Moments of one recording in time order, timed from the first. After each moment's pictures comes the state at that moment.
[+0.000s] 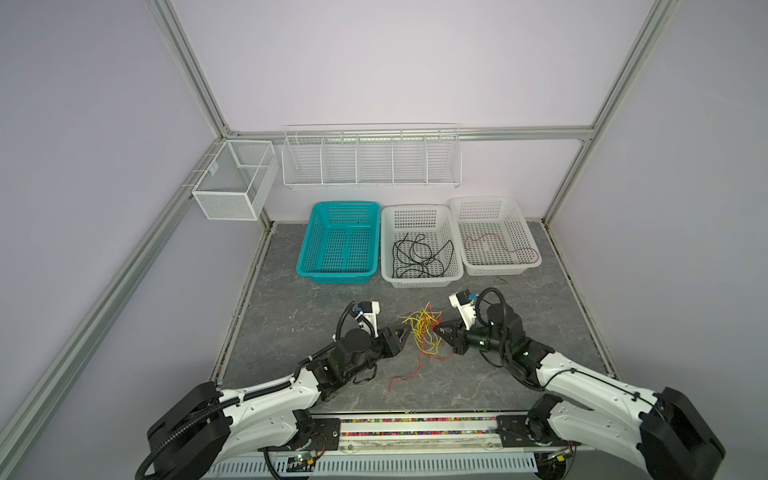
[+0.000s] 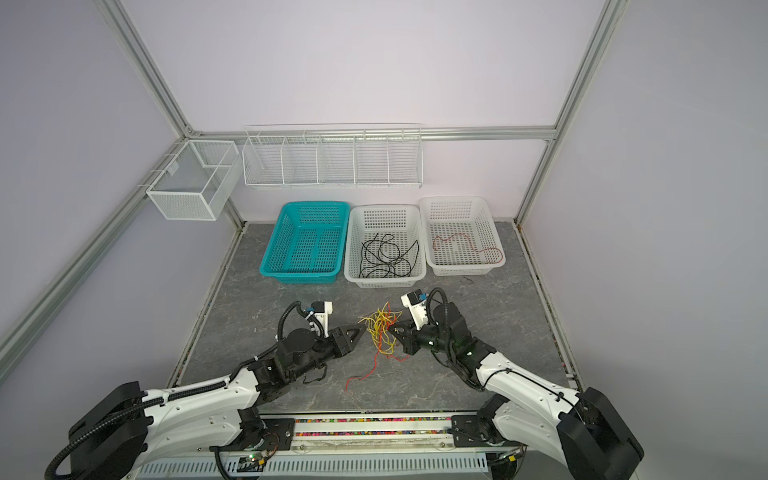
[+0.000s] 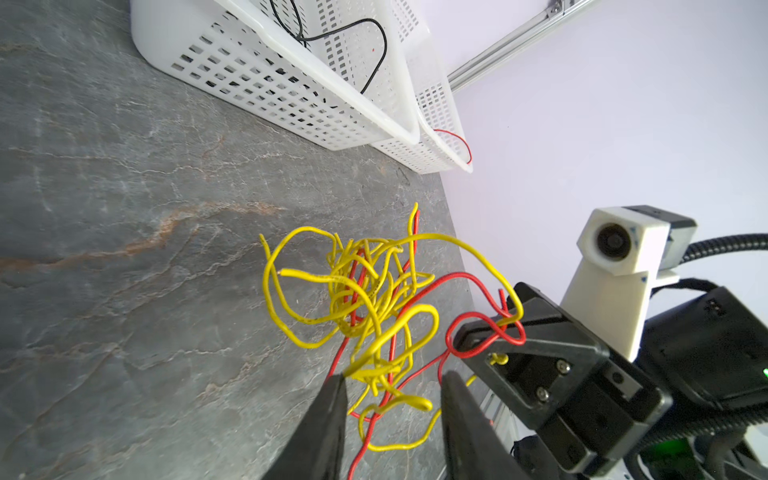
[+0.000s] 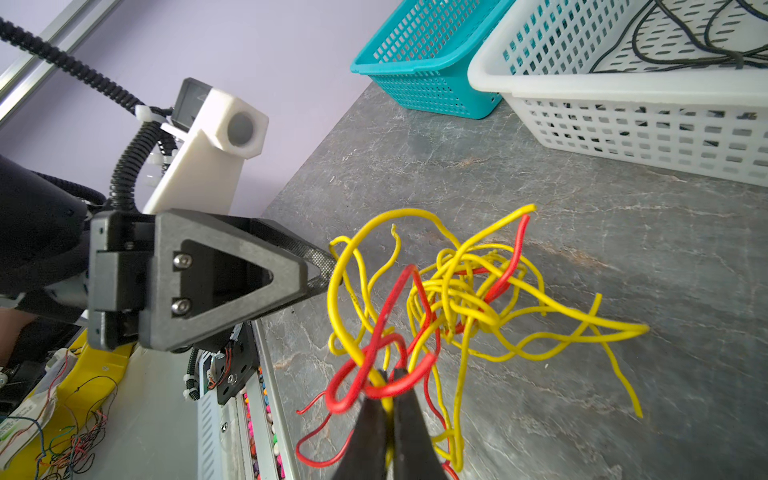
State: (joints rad) left arm -0.98 1.06 0.31 0.49 -0.05 -1.05; right arm 0.67 1.04 0.40 0.25 -0.47 0.44
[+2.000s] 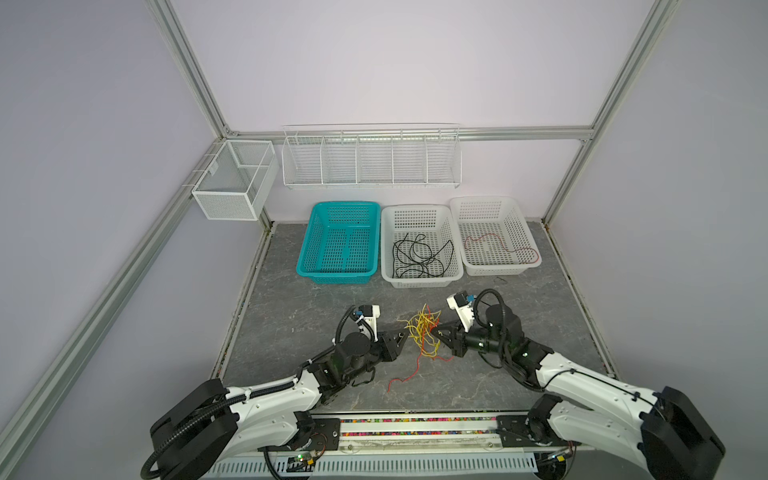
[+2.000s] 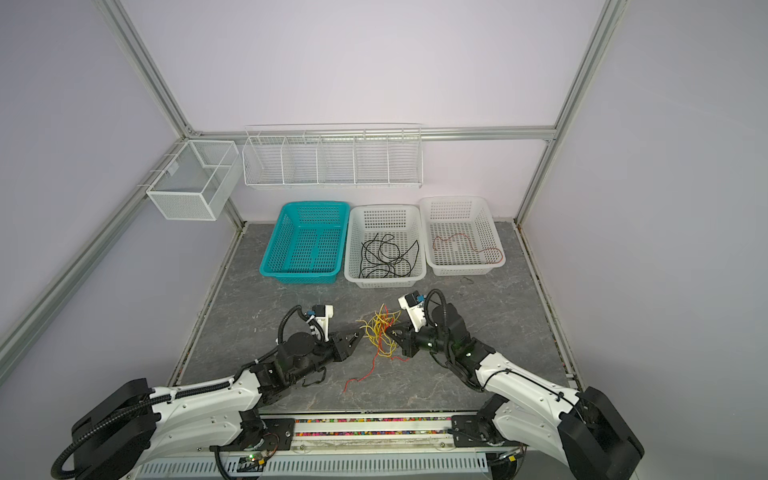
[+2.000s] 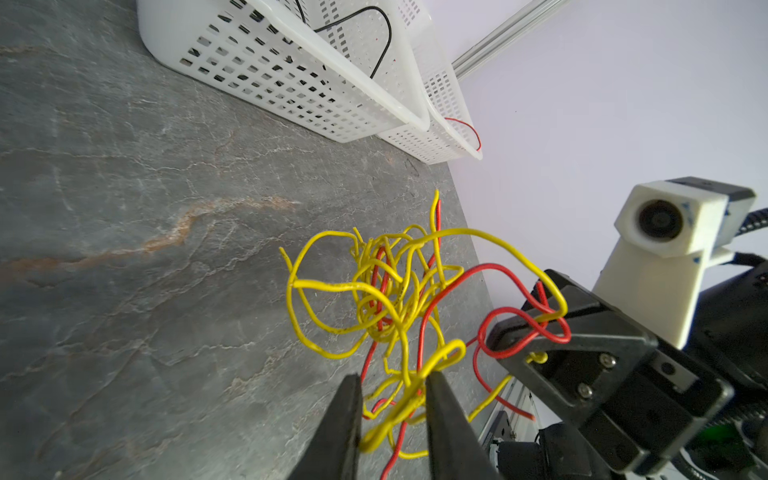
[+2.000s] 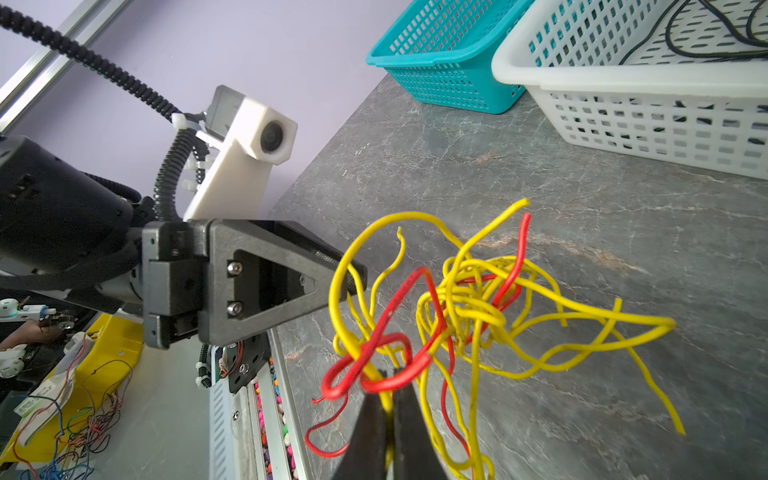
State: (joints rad) left arm -0.98 1.09 0.26 0.56 -0.03 -0.99; right arm 0.69 1.04 0.40 0.25 -0.48 0.44
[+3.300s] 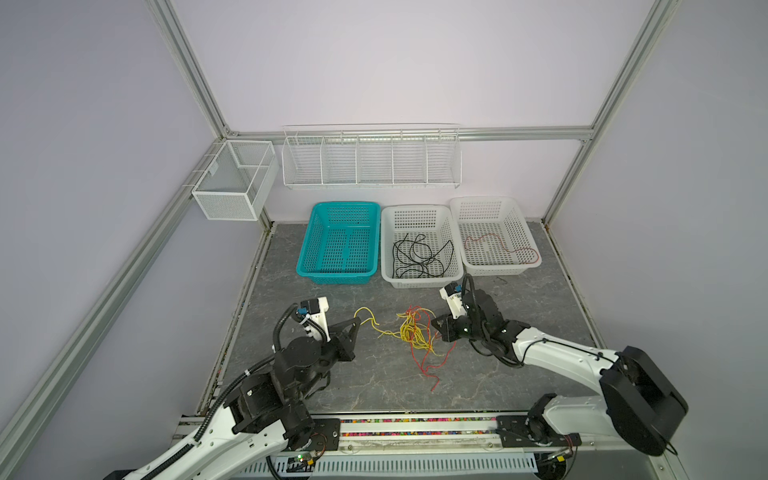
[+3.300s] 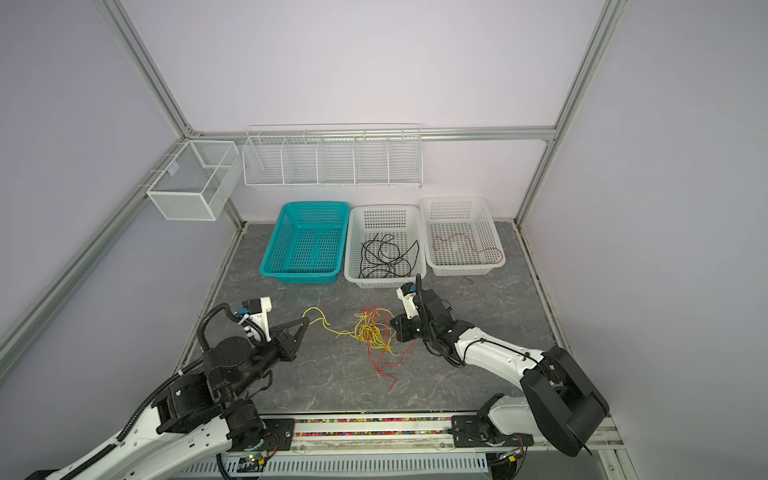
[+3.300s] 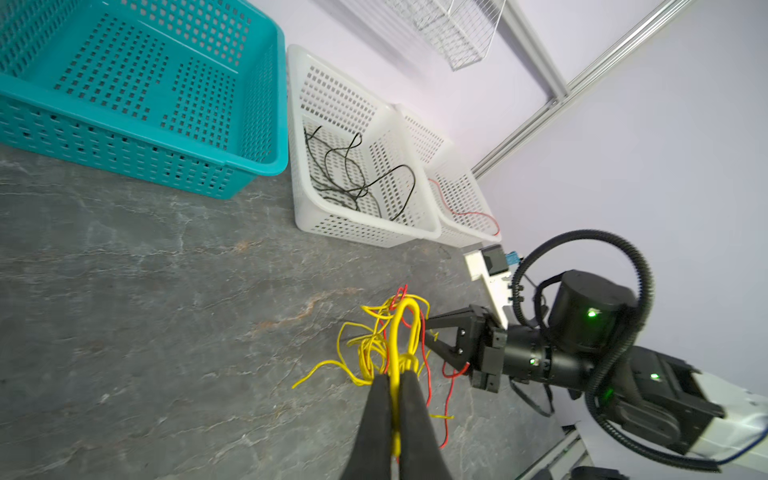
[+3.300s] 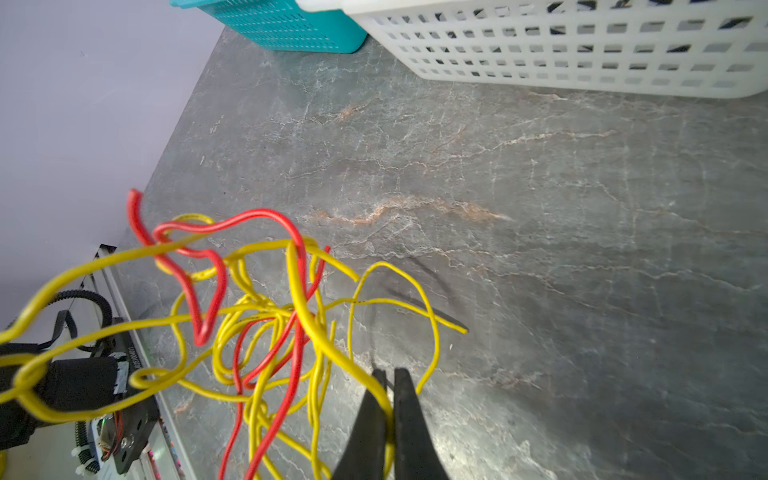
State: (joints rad) left arm -0.98 0.49 0.63 -0.49 -0.34 -0.83; right arm 0.66 1.31 0.59 0.03 -0.27 0.45
